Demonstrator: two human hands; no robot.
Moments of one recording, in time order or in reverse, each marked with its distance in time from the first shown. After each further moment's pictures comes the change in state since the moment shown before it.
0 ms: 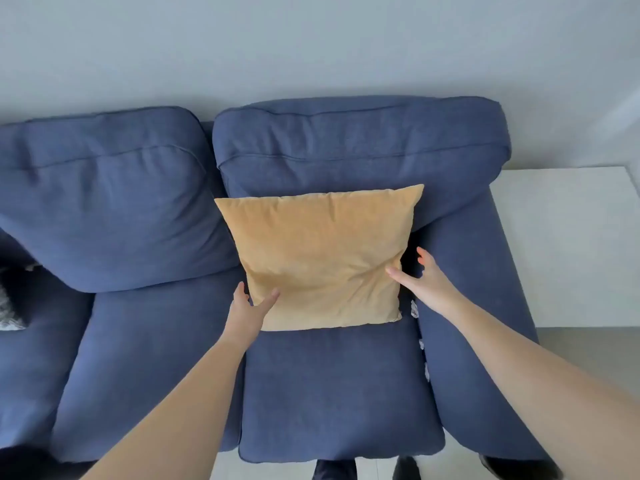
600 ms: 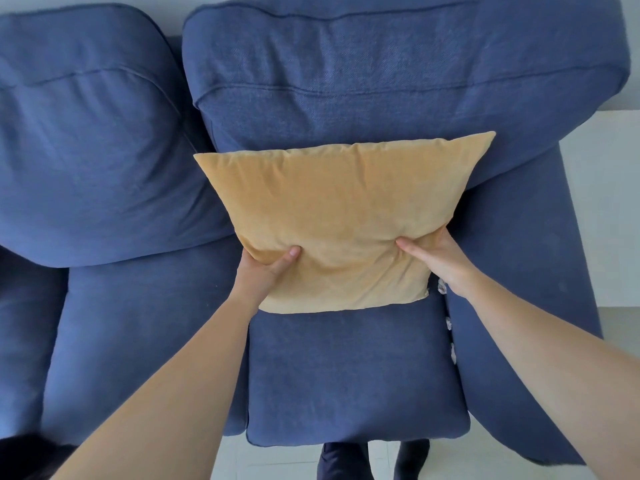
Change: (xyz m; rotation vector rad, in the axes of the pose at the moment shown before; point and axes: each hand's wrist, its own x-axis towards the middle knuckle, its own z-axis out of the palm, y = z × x) left_hand 0.123 -0.015 0.015 -0.172 -0.074 0.043; right_hand 0.113 0.033 0.053 0.151 -0.039 0.024
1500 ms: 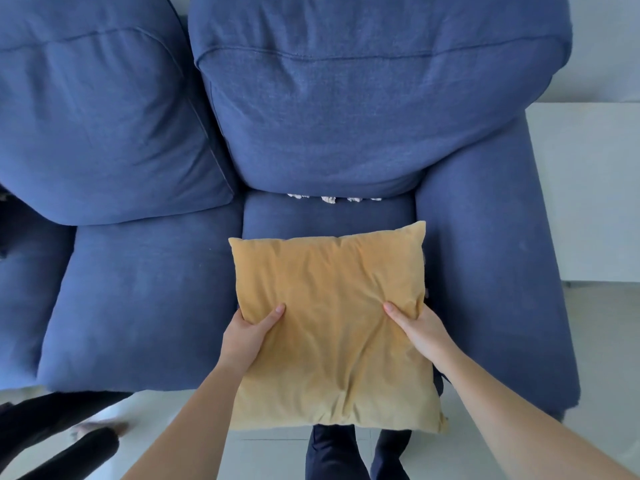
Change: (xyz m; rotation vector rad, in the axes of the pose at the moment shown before) left_hand -0.168 -0.144 0.020 0.131 0.148 -0.237; right_hand -0.159 0.163 0.016 -0.089 0.001 0.168
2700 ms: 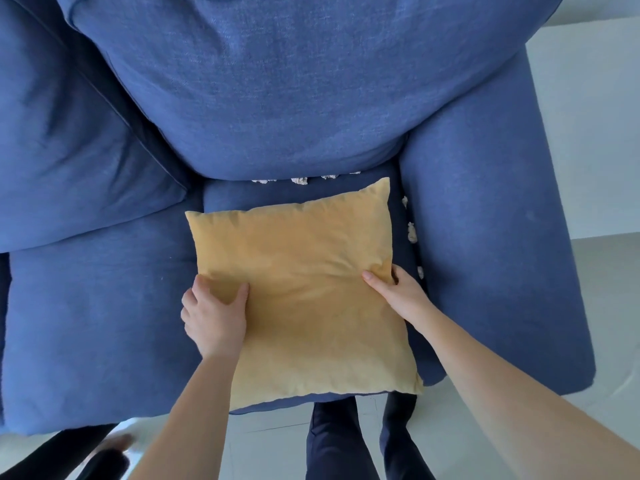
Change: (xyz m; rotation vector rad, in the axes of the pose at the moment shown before) left_hand 0.077 0.041 0.039 0.474 0.419 0.134; right_hand 0.090 -0.010 0.010 0.007 -0.027 0.145
